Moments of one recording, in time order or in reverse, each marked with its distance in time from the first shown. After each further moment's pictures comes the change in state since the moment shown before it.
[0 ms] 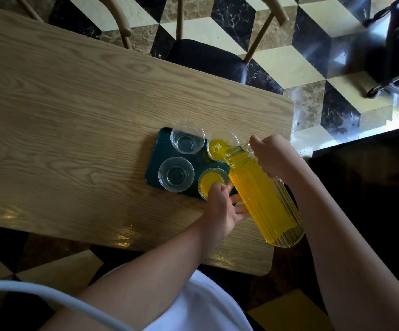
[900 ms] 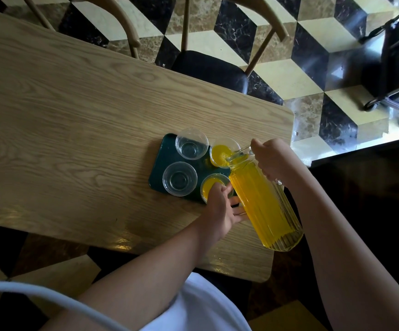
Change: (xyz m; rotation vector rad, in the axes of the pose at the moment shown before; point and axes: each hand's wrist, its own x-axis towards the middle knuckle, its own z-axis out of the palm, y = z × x) left_hand -0.004 0.013 -0.002 0.069 0.018 -0.009; right_hand -0.005 -0.013 -0.003 -0.035 0.001 0.030
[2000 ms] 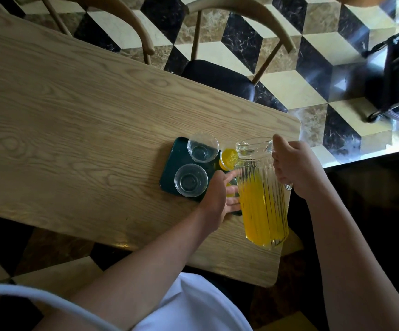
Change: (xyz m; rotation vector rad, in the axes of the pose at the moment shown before) left_hand -0.029 0.035 -0.014 0.366 -0.007 0.185; right_hand -0.037 0.003 -0.010 0.517 0.044 -0.196
